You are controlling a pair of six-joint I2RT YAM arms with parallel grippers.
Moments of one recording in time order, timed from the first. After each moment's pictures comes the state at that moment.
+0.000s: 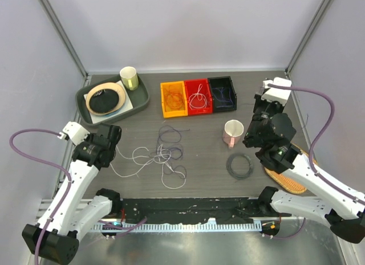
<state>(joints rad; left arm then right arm) -0.29 0.84 0.85 -1.08 -1.03 -1.16 0.89 0.90 1.01 0.34 1.37 -0.51</state>
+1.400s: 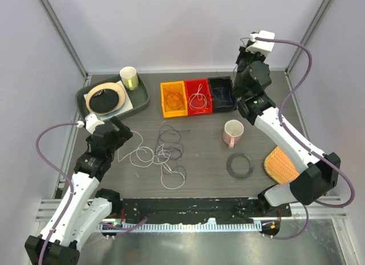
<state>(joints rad) -0.26 0.70 0.66 -0.52 -0.41 -0.76 0.52 1.41 1.38 0.47 0.81 -0.22</state>
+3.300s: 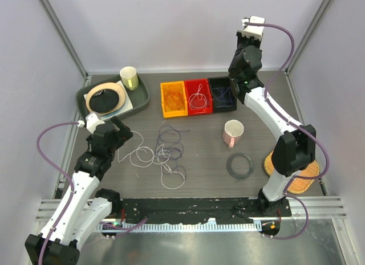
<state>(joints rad) -0.26 0.72 0.66 -0.51 -0.40 -0.76 0.38 1.73 1.58 0.66 0.78 -0.39</state>
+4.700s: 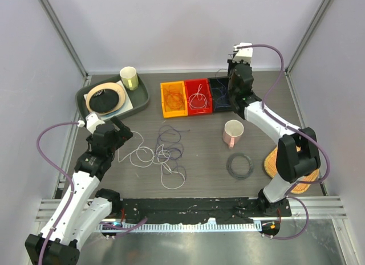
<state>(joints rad) -0.26 0.72 0.66 -0.51 -0.40 -0.75 0.38 1.64 1.27 0.54 0.59 -0.15</state>
